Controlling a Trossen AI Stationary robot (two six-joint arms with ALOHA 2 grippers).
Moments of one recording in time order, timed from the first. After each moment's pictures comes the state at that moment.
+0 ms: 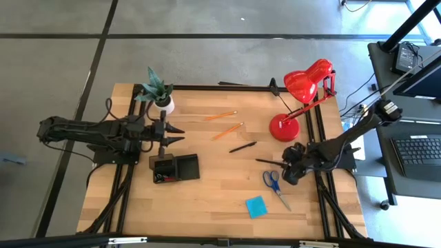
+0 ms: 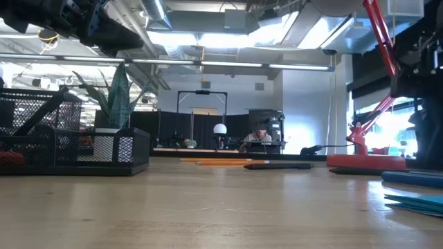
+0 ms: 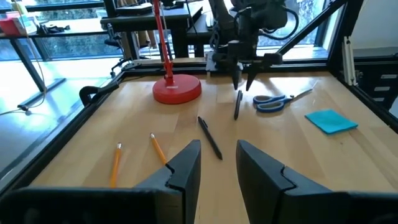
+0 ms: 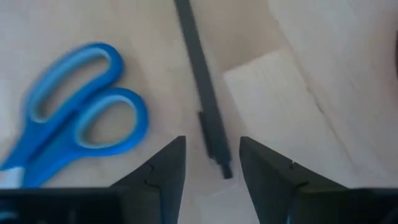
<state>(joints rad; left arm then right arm) 0.02 0.58 0.38 -0.02 -0.09 0.04 0.56 0.97 0.32 -0.55 0.34 0.93</state>
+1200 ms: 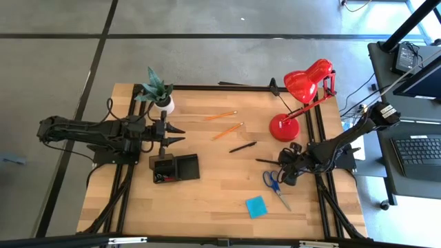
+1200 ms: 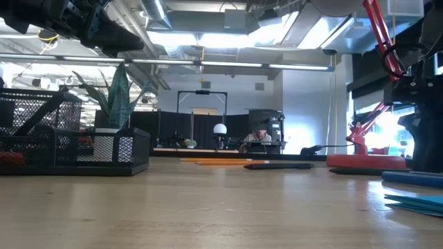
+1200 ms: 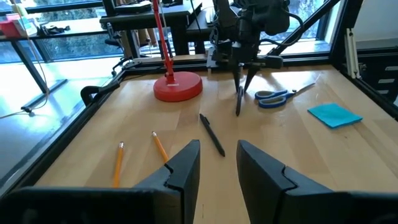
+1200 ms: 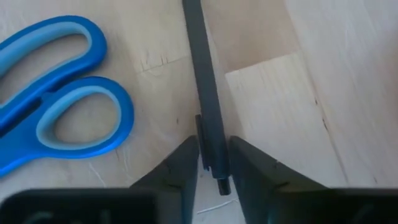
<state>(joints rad) 0.02 0.59 0.38 -0.02 -0.09 0.07 0.51 1.16 0.33 -0.50 0.30 0.79</state>
